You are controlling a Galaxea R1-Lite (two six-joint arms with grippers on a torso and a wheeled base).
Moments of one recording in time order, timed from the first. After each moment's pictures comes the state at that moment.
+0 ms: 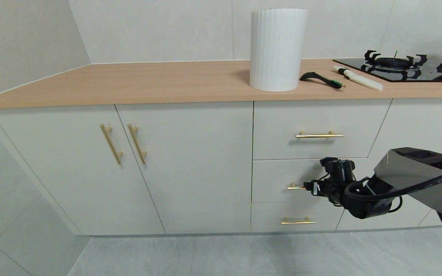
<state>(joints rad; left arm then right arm) 0.00 0.00 0.00 0.00 -0.01 0.00 0.19 2.49 -1.18 -0.79 -0.20 0.17</state>
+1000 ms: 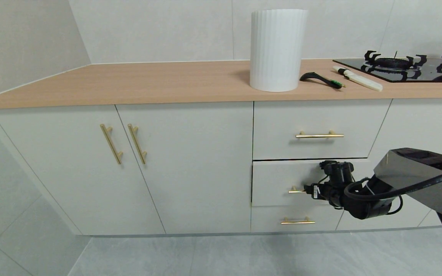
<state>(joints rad) 0.00 0.00 0.00 0.00 -0.01 0.00 0.19 2.50 -1.17 -0.73 -0.20 0.17</state>
